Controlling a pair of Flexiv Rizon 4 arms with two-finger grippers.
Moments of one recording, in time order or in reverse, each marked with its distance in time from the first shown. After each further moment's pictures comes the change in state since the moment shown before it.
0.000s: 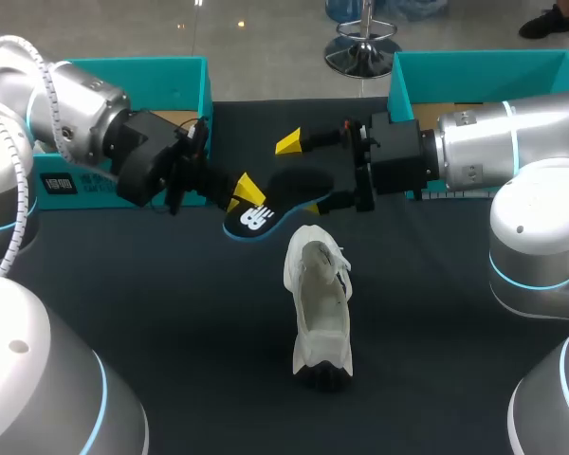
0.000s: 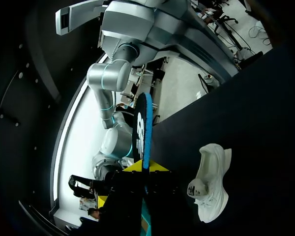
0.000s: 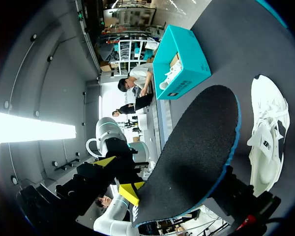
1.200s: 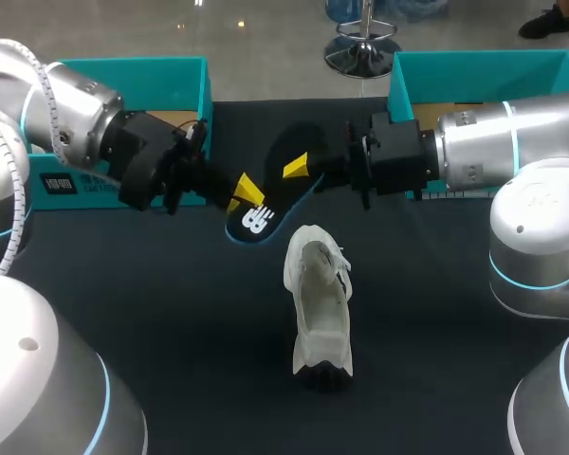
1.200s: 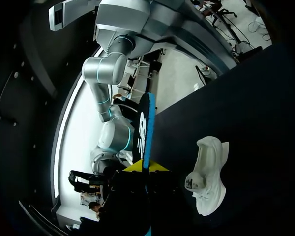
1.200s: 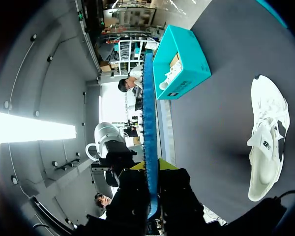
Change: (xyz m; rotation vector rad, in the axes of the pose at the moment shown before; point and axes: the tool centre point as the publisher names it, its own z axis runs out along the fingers) left arm 0.004 0.004 -0.003 -0.076 0.024 0.019; right arm 0.000 0.000 0.000 -0.001 0.000 0.000
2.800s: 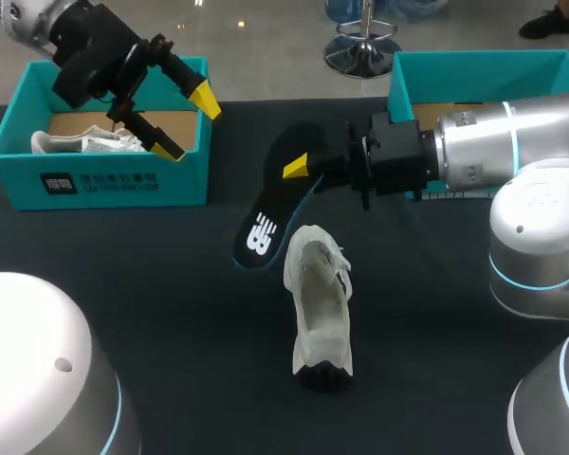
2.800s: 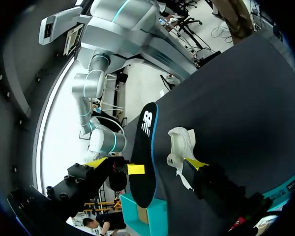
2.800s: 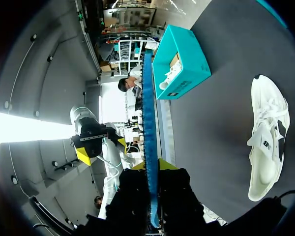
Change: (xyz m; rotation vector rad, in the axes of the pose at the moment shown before) left arm -0.032 0.028 -0.100 0.104 0.296 0.139; right arm 0.000 0.000 0.000 0.000 0.000 0.000
